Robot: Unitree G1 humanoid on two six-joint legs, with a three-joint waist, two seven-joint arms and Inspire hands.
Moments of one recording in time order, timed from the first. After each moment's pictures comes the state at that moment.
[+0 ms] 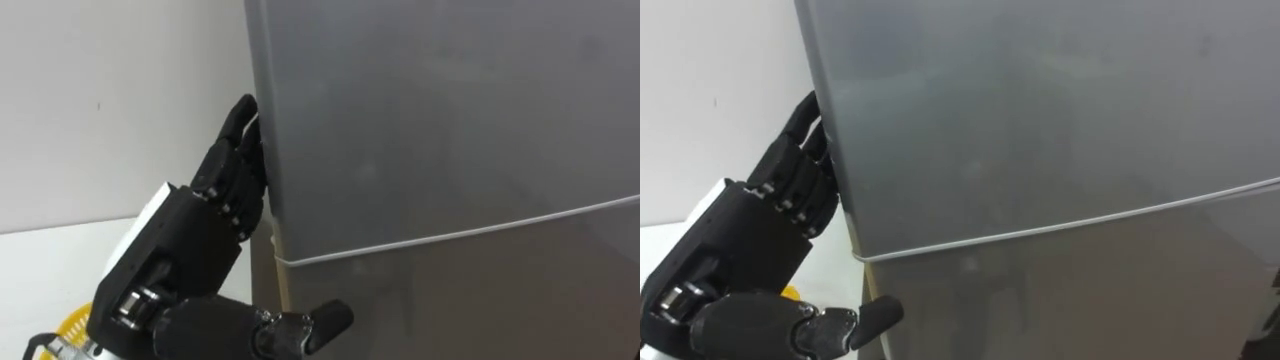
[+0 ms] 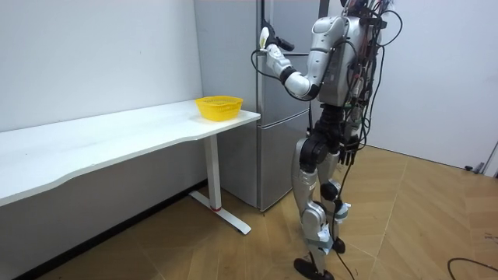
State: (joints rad) left arm 0.01 0.27 0.05 -0.53 -0.44 -0.01 -0.38; right arm 0.09 -0.25 -0.10 1.33 -0.36 0.05 0.07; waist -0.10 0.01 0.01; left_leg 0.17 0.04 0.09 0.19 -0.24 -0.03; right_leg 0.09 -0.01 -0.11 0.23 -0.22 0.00
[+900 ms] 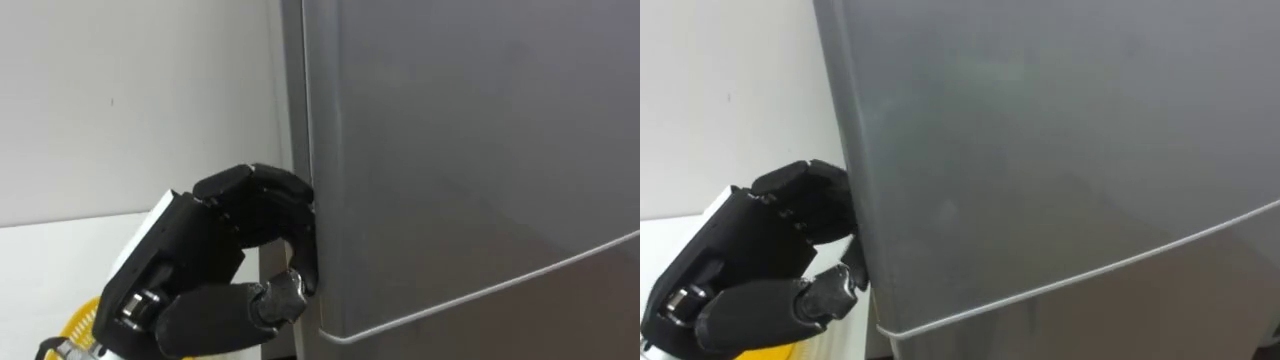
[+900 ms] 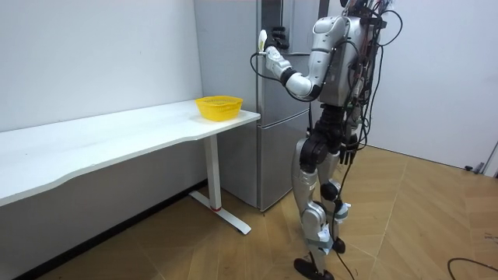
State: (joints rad) left arm 0.02 0.27 0.05 -0.50 -0.50 0.00 -0.41; right arm 0.08 -0.25 -0.09 1.34 -0.36 0.05 0.07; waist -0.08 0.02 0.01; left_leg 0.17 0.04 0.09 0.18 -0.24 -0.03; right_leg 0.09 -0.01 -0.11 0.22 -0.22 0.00
